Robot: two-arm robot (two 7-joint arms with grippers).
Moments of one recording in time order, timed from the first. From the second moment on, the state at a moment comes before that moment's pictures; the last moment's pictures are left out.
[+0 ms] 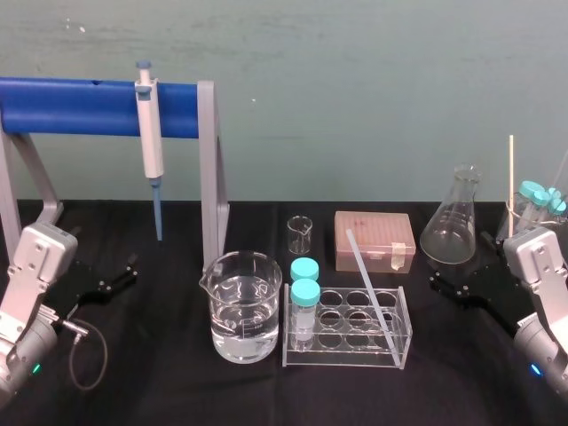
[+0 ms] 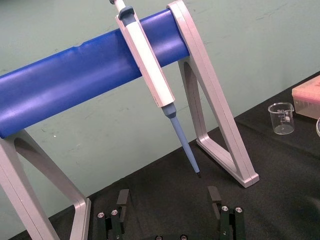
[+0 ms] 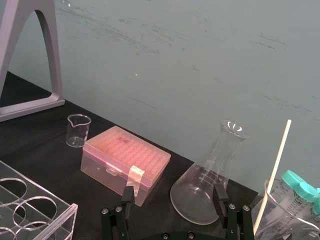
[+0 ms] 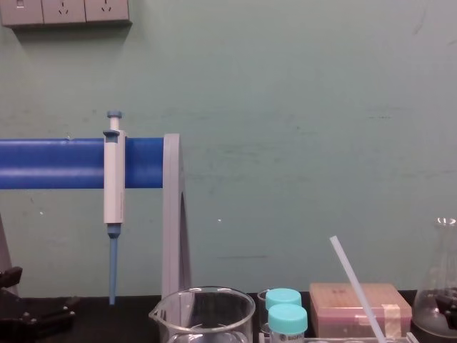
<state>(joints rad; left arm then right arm) -0.20 0.60 0.45 -1.41 -0.25 -0.12 0.03 0.20 0.60 -0.45 -1.41 0.25 -0.12 -0.03</state>
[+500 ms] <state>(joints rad) -0.20 0.60 0.45 -1.41 -0.25 -0.12 0.03 0.20 0.60 -0.45 -1.41 0.25 -0.12 -0.03</state>
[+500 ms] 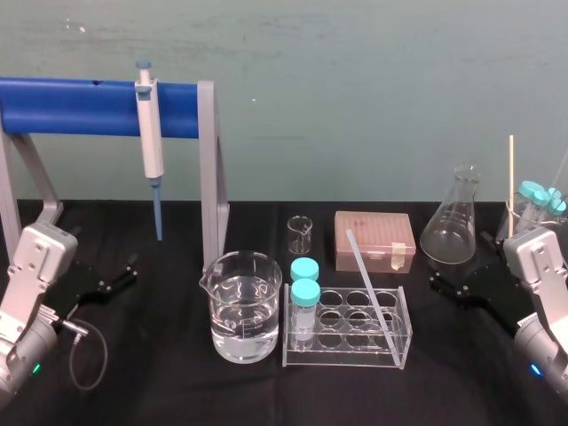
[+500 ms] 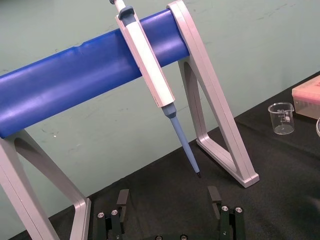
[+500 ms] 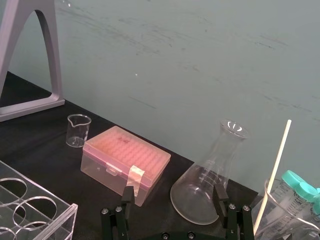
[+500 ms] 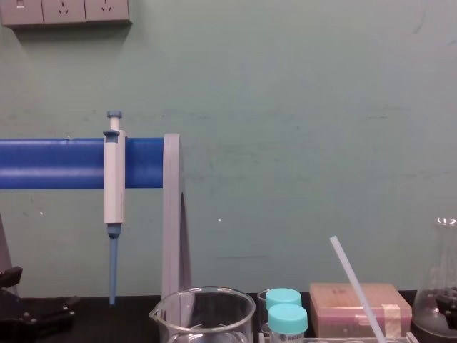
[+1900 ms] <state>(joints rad) -0.20 0.60 0.45 -1.41 -0.25 -0.12 0.03 0.20 0.60 -0.45 -1.41 0.25 -0.12 -0.03</state>
